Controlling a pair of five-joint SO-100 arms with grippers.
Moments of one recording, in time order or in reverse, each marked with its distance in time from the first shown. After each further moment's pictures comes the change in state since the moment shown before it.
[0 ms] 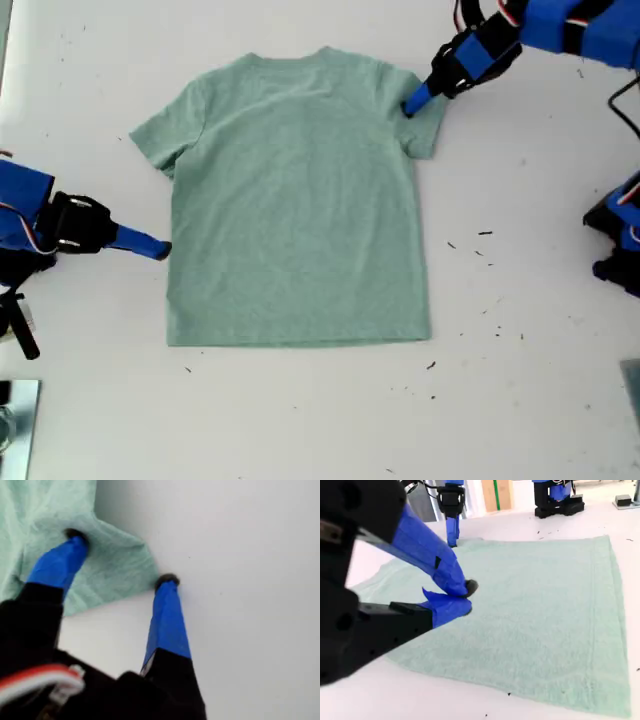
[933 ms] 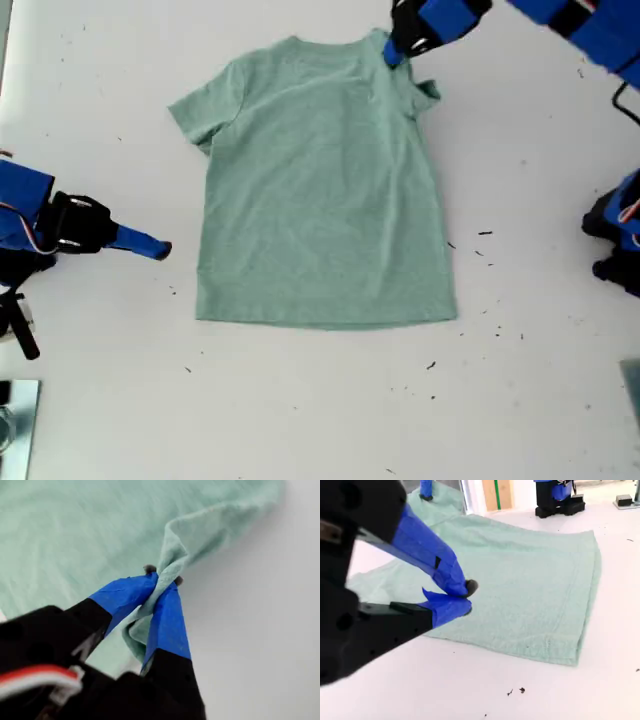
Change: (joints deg) arm 0 0.1 0.0 0.0 0.0 -0.3; arm 1 -16.7 -2.6 -40.3 25.0 13.1
